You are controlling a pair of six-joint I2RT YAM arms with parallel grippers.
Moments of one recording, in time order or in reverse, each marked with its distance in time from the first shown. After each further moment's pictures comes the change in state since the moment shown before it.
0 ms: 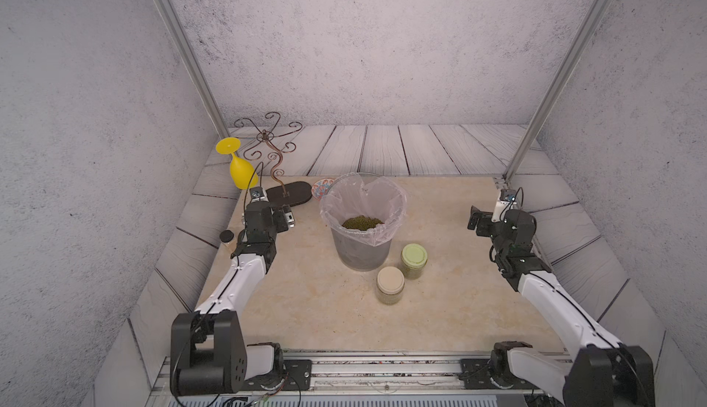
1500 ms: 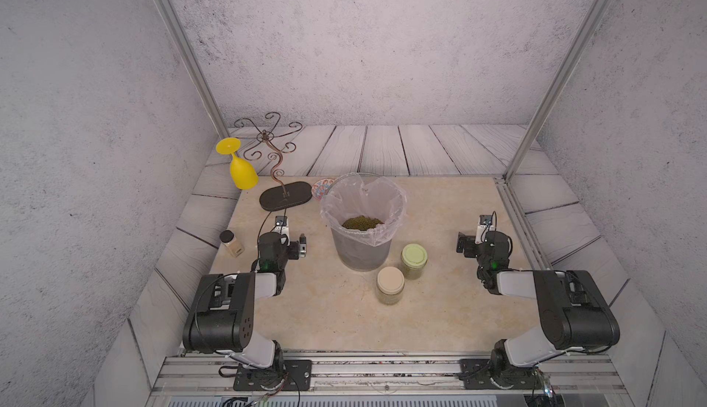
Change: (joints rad) left arm -0.002 0.281 -0.394 0.684 0.153 0.286; right arm -0.068 0.507 -0.273 0.606 -0.029 -0.079
